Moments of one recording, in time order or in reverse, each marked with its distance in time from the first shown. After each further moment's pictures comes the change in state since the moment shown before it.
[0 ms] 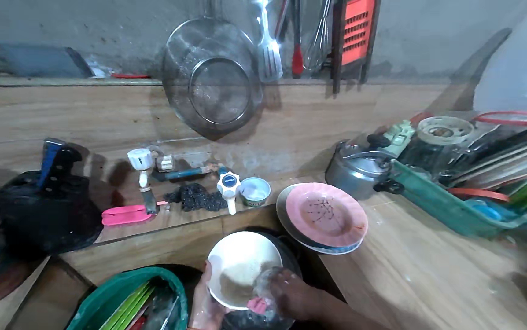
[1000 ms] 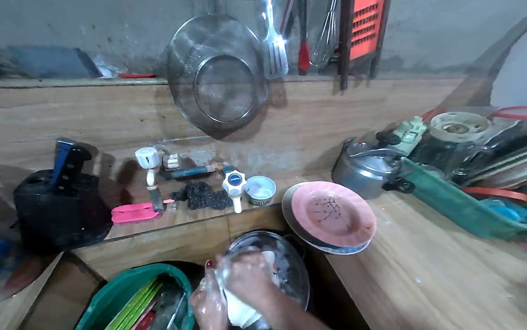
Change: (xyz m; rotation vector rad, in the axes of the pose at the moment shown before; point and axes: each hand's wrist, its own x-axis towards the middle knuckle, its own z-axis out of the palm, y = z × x) left_hand -0.019 -0.002 0.013 0.447 0.443 0.713; right_hand 0.085 -0.085 0.003 -0.110 0.661 0.223
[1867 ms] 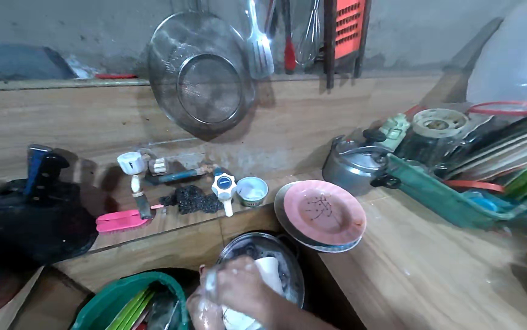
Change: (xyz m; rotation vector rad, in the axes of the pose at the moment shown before) left_hand -0.016 0.032 0.002 0.253 -0.082 -0.049; right_hand 0.016 -0.018 -0.039 0.005 -0.553 0.036
